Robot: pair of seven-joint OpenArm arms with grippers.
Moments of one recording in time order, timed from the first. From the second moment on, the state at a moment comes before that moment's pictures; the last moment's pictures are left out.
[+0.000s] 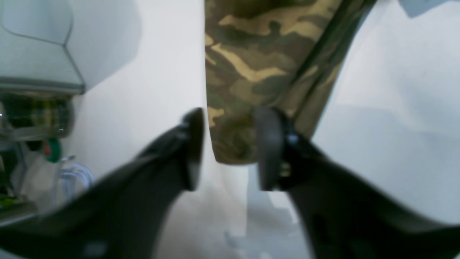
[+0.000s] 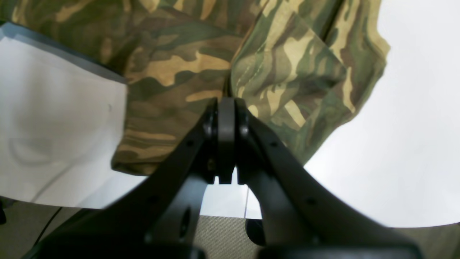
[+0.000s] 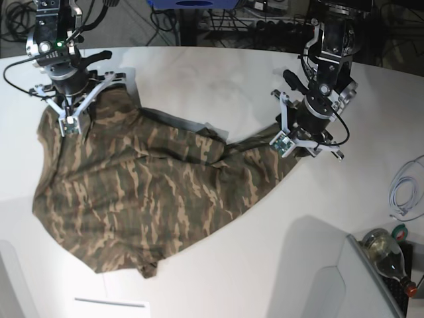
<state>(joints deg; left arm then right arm) 14.7 -12.7 2.9 95.8 30.5 -25.3 22.9 -27.3 1.4 7.1 108.5 -2.2 9.8 -43.8</state>
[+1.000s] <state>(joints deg) 3.8 -11.4 9.1 74.1 39.3 -23.1 18.7 -27.3 1.5 7.1 108.5 -2.3 9.8 -43.8</state>
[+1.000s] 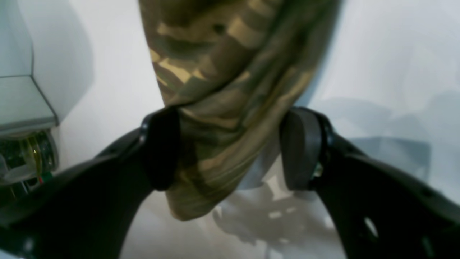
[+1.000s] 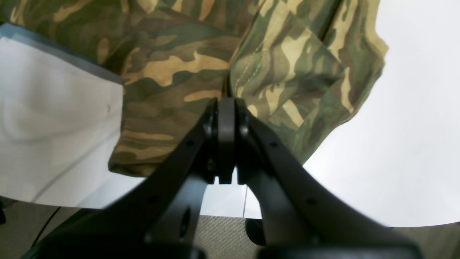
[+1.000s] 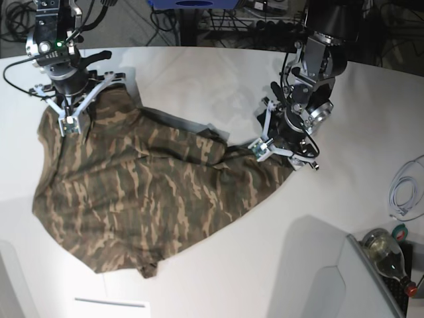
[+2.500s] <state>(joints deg) -23.2 -8.5 15.5 54.7 41.0 -38.2 27.7 4.3 14.8 13.7 79.1 -2.4 19.9 -54.4</state>
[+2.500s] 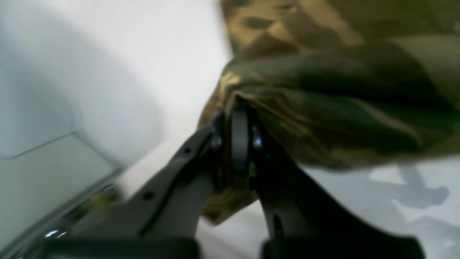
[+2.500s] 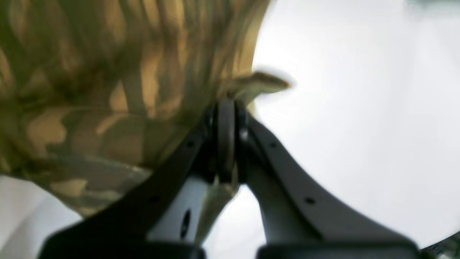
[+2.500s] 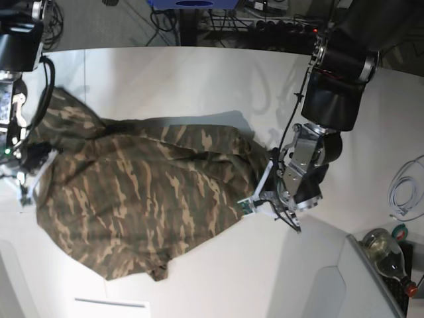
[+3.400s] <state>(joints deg) -22.0 -8.8 15.7 72.3 40.1 -37.3 33.8 -24.1 12.2 19.3 106.9 -1.8 20.0 -55.8</state>
